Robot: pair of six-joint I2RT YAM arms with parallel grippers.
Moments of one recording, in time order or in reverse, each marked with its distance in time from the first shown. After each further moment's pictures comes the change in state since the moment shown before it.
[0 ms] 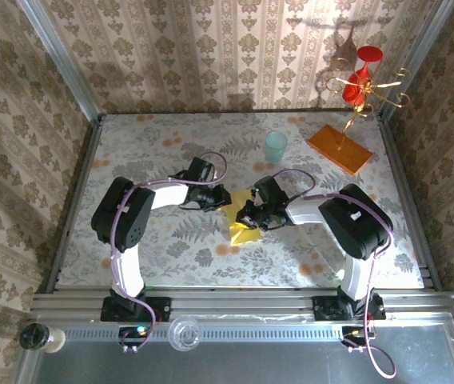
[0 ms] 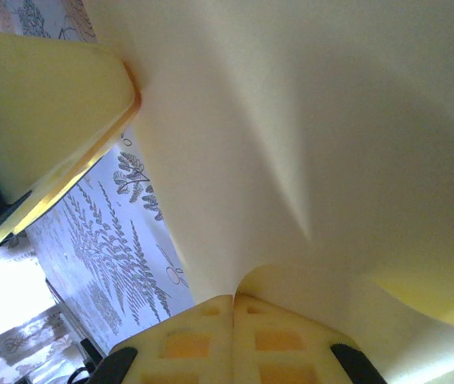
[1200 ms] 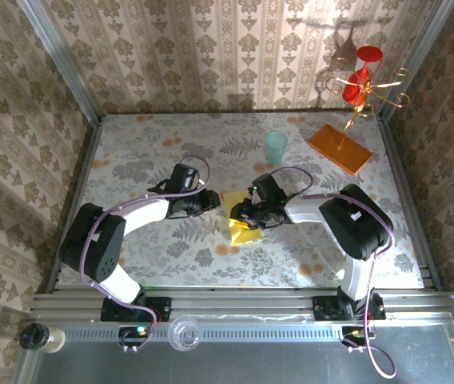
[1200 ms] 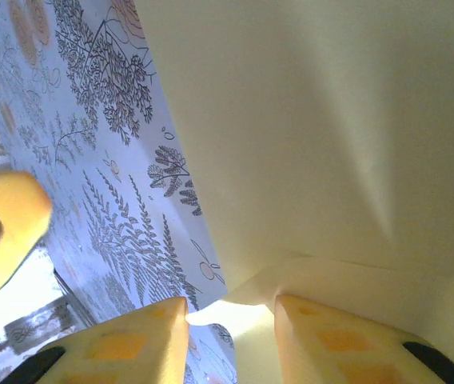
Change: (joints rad) left arm 0.020 -0.327 -0.237 0.019 -0.098 -0.051; right arm 0.004 0.000 0.031 -0.023 -0.008 -0.009
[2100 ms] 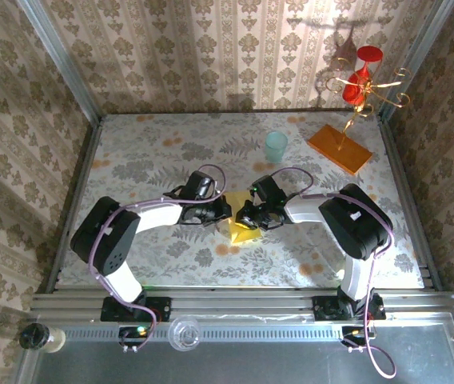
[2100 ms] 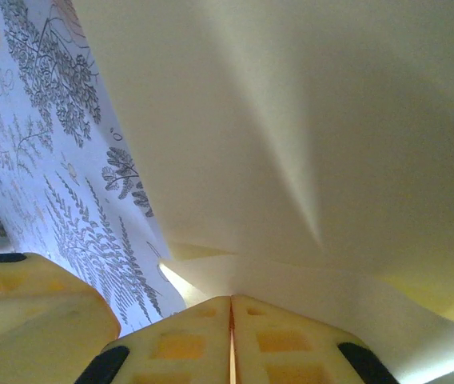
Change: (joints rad) left arm -0.123 0.098 0.011 0.093 0.071 -0.072; right arm 0.001 0.002 0.003 -0.057 0.033 -0.026
